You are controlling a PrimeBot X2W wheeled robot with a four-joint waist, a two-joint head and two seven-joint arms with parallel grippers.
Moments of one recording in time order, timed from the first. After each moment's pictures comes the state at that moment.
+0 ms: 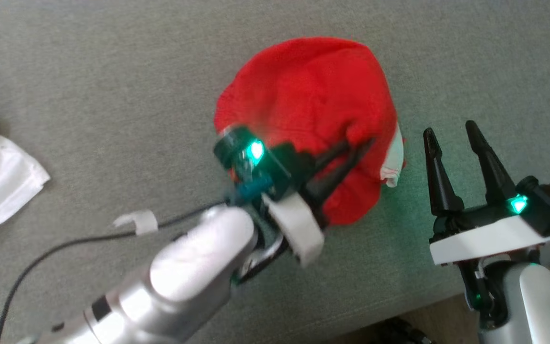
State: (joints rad) left arm -0.74 0.18 -0.99 0.16 -0.56 -0.07 0.05; right arm -0.08 -0.05 0.09 -0.14 0.21 0.13 0.02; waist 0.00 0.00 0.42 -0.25
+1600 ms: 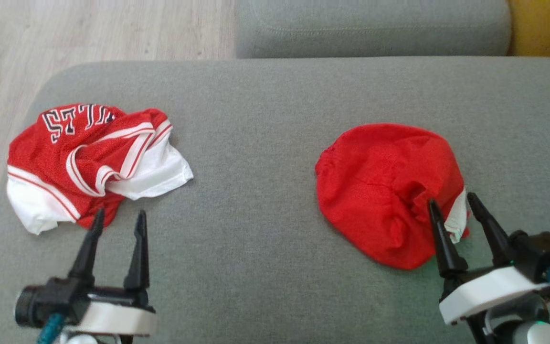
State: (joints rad) left arm -0.02 0.34 -0.33 0.08 -0.43 0.10 -0.25; right arm 0.13 -0.05 0.04 -0.17 0.15 0.13 0.14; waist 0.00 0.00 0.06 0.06
